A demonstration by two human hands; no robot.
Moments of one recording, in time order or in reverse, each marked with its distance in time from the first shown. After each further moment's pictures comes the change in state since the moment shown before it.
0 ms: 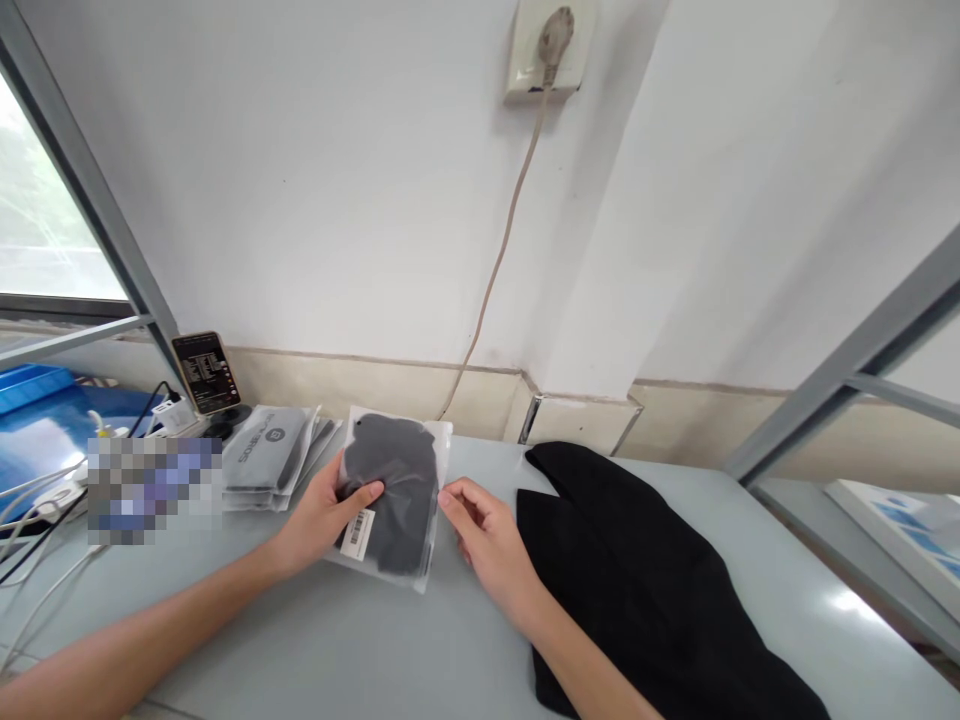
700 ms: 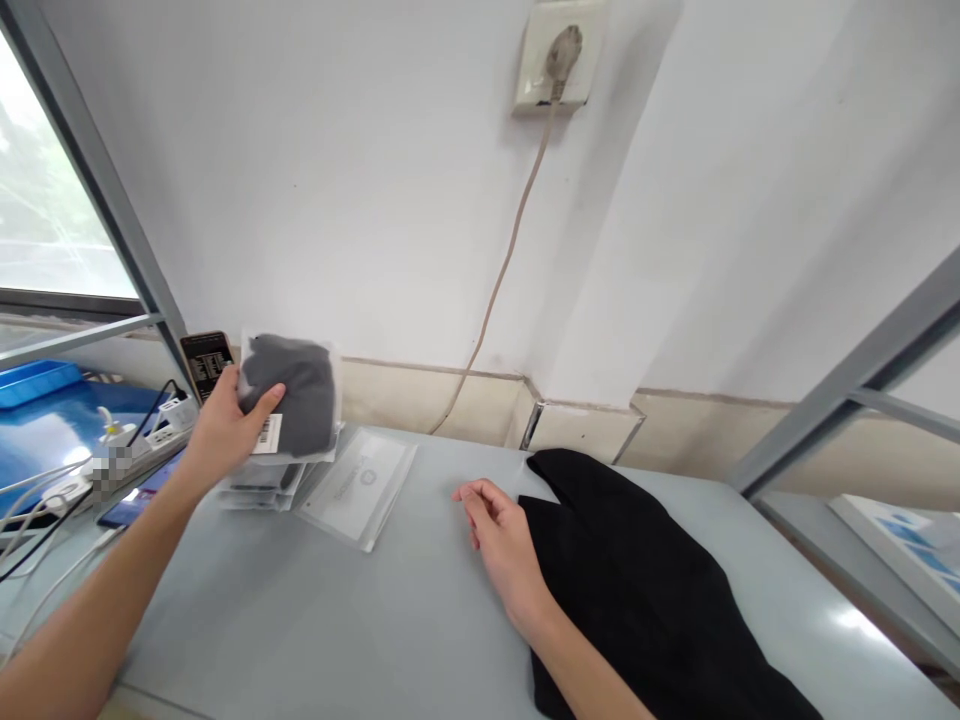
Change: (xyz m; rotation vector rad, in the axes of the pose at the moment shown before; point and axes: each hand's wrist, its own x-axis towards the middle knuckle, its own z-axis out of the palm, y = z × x) left_hand 0.034 0.063 -0.123 0.844 0.629 0.126; right_hand 0.004 0.006 -0.007 -0.050 0.188 0.034
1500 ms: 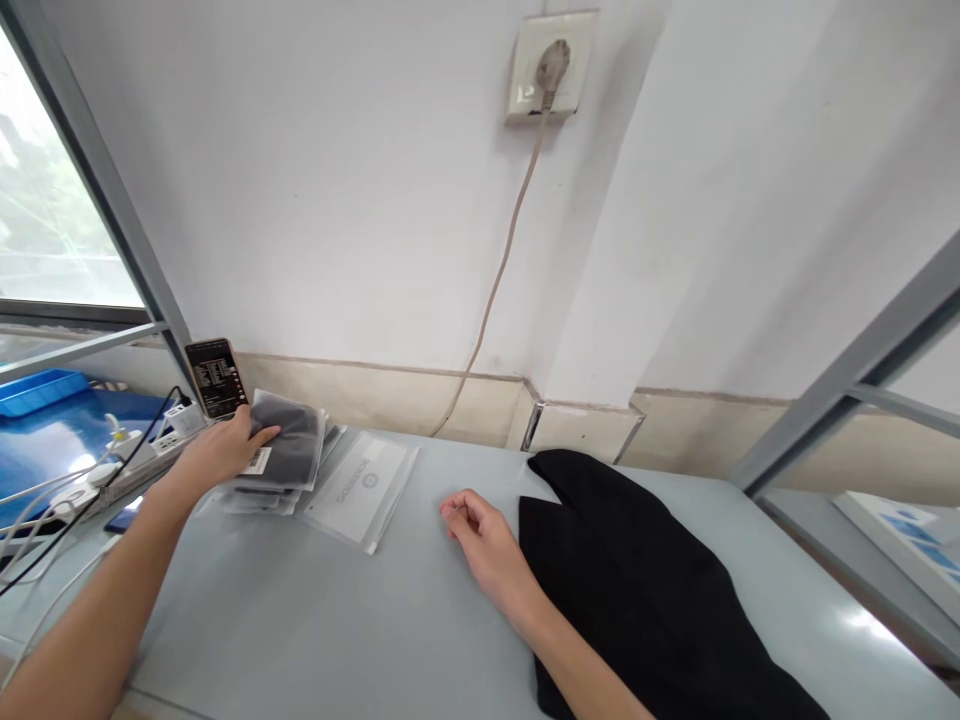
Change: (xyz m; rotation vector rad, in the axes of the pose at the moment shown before) left_hand 0.004 -0.054 -0.003 0.727 -0.425 -0.112; right_hand -0.003 0.001 0.005 -0.171 -0.182 -0.003
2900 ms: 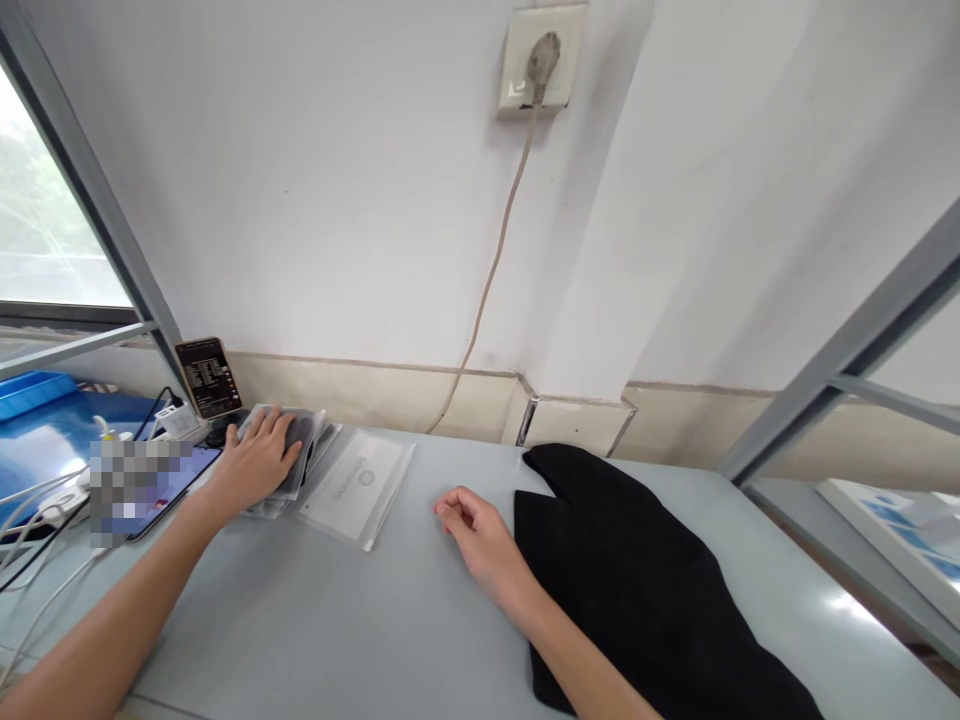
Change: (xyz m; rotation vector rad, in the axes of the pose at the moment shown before) left_hand -0.022 0.044 0.030 0.093 0.166 0.241; right_hand 0.003 0.005 0.000 0.014 -0.023 -0.015
